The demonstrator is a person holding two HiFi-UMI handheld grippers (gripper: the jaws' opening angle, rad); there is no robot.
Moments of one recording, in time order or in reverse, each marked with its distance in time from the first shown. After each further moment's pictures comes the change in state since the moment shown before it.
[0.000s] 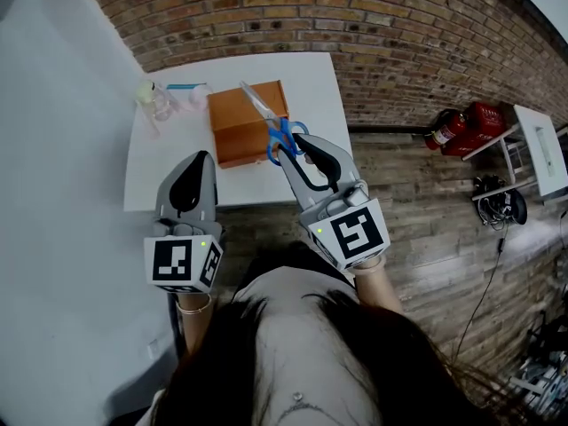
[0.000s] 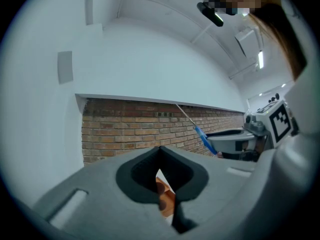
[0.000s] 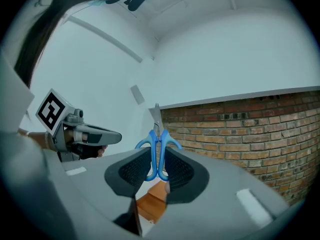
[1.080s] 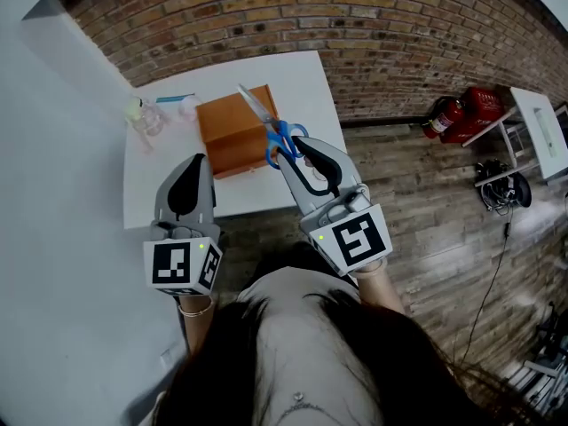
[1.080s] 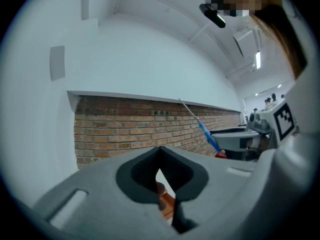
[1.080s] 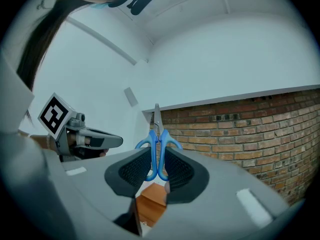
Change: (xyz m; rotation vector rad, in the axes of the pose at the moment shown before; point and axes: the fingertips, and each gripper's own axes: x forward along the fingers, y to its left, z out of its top) left arm 0.030 -0.006 0.000 0.009 0.012 -0.044; right arm -0.005 -0.024 0.003 0.024 -0.040 -0.063
